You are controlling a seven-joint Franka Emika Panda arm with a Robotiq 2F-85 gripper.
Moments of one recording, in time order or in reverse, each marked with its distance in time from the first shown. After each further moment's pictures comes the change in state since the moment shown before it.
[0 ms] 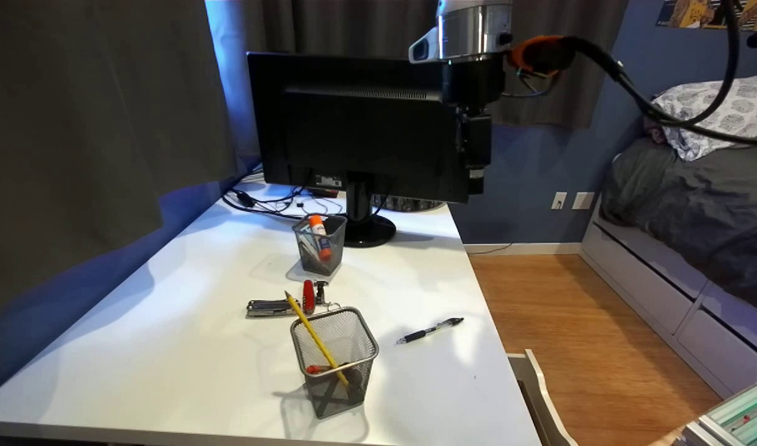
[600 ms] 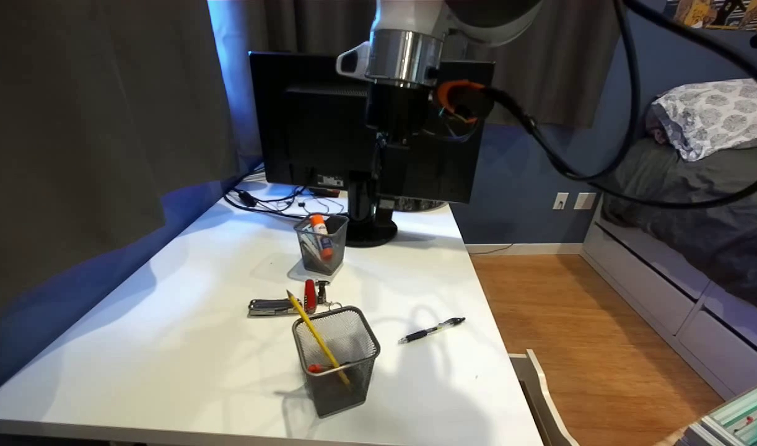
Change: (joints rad) arm 0.044 0.242 0.085 0.163 0.047 0.256 -0.103
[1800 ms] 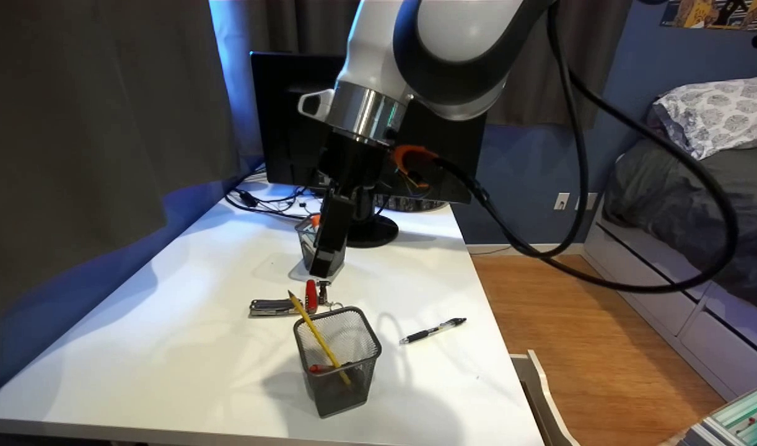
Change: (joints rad) arm 0.046 0.204 0.048 0.067 0.057 0.275 -0.062
